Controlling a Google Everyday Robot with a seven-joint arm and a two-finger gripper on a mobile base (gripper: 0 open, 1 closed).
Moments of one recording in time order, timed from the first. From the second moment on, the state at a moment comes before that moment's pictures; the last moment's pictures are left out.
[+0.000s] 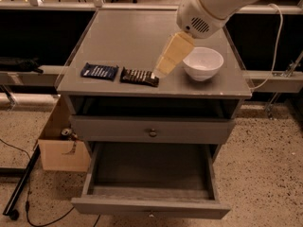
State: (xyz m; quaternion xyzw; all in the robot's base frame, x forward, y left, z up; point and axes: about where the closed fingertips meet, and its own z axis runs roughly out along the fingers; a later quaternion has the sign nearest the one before) arm 0.570 -0.040 0.984 -0.58 0.74 0.04 0.33
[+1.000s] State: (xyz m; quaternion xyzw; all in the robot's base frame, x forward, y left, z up) arm 0.626 -0.016 0.926 -0.60 0.74 0.06 0.29
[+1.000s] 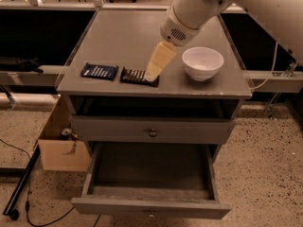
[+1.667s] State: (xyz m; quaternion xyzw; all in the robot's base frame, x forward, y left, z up) arm 0.641 -0.003 0.893 -0.60 0.75 0.07 0.27
